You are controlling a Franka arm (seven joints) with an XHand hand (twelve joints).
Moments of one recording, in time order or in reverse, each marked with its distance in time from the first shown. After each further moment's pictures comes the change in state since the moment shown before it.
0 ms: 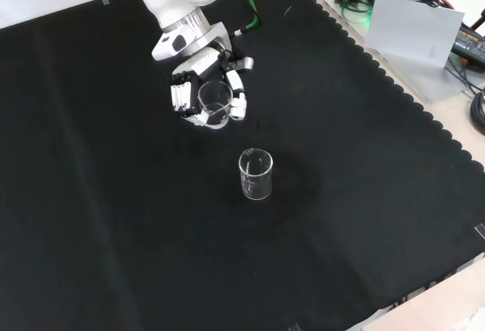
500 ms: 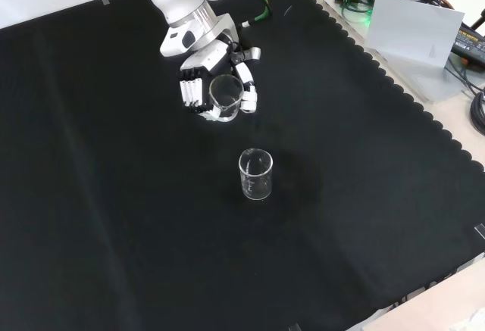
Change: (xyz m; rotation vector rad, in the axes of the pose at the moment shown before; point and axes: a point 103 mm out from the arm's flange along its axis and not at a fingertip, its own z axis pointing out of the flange) arm 0.017 -0.015 -0.007 0.092 -0.054 -0.011
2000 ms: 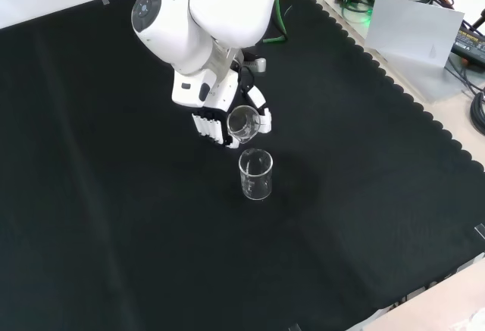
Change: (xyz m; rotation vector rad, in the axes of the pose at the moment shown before) arm 0.033 0.030 0.022 0.399 -0.271 0.042
